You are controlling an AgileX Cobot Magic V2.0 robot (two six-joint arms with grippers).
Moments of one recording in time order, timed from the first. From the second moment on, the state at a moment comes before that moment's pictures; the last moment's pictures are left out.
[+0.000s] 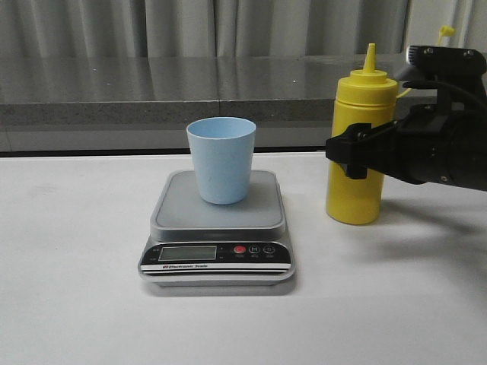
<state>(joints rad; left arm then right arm) -0.07 0.32 -0.33 -0.26 0.30 0.24 0.26 1.88 -0.61 -0.16 -1.02 0.20</state>
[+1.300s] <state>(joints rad) -0.07 0.32 -0.33 -0.26 0.30 0.24 0.26 1.82 -0.79 -0.22 -0.64 0.11</state>
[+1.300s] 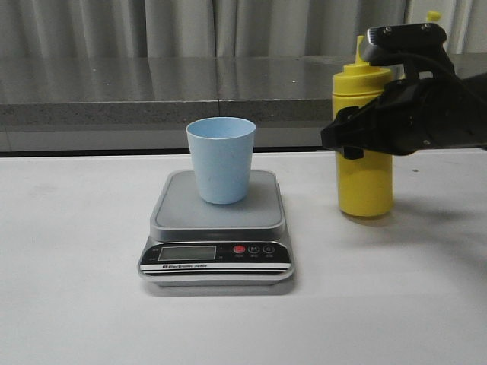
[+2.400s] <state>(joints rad) -0.07 0.32 -0.33 -0.26 0.30 0.24 0.48 1.80 -1.16 -1.36 0.15 0.16</state>
